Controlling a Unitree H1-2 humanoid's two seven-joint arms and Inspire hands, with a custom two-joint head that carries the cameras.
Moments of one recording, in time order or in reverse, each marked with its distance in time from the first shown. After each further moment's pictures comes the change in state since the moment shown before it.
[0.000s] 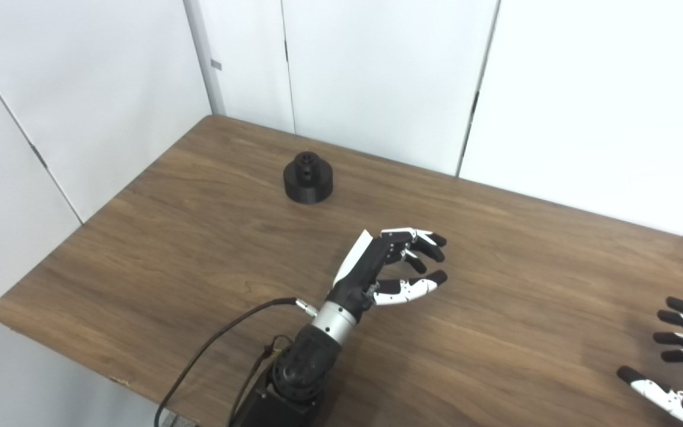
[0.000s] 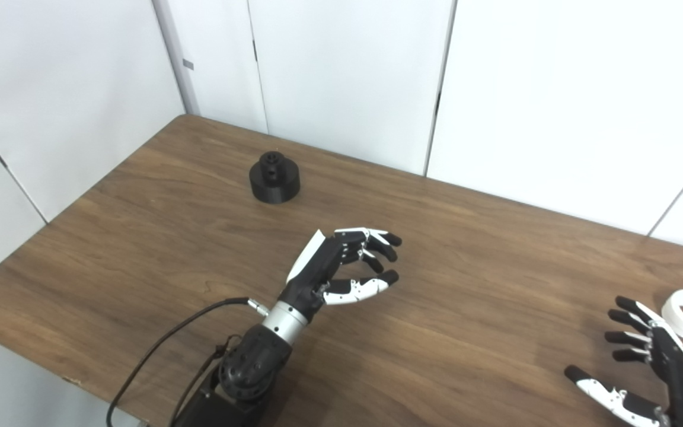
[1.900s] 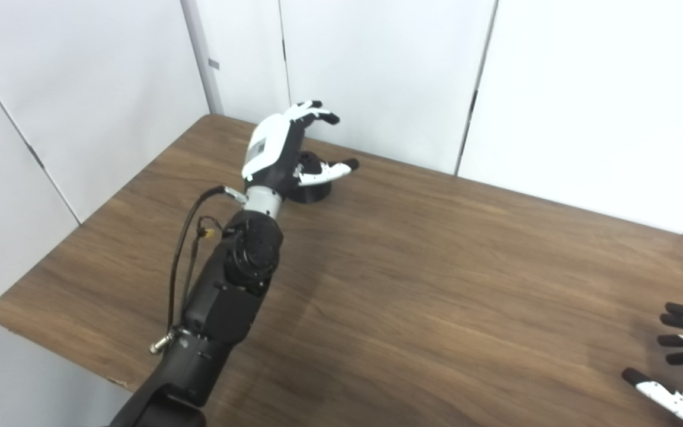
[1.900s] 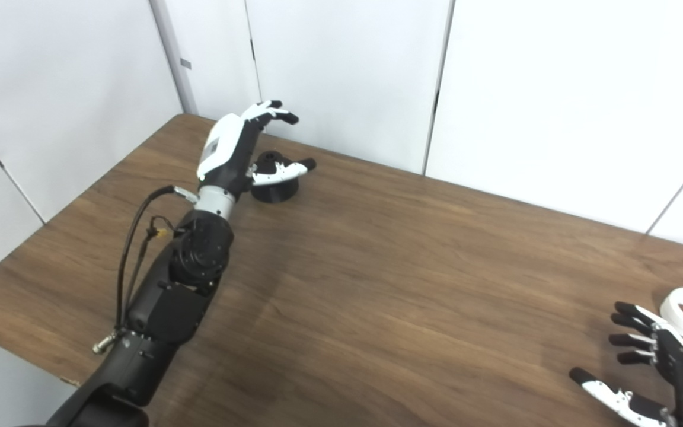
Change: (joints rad) left arm -0.273 0.288 0.151 0.012 0.417 0.391 0.134; right arm 0.000 -0.006 -0.025 0.028 0.015 -0.024 -0.001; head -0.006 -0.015
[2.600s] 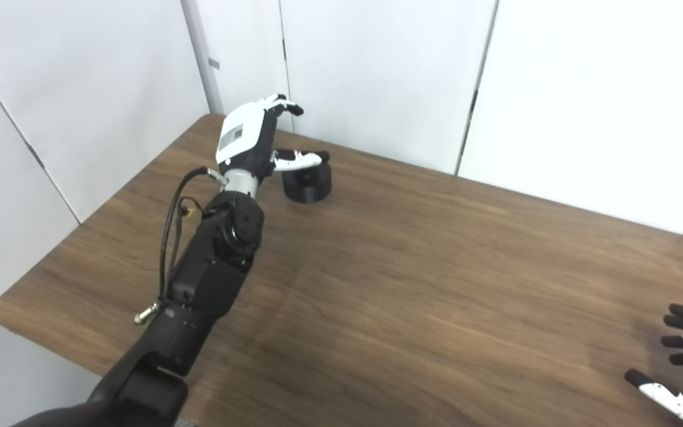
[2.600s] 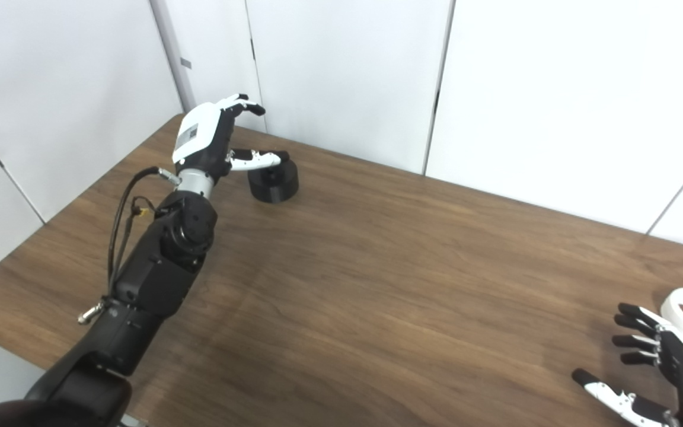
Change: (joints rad) left arm -0.069 0.108 -0.049 0.156 0.065 0.104 0.022; right arm 0.007 0.001 -0.003 -0.005 0.000 -0.006 0.000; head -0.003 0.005
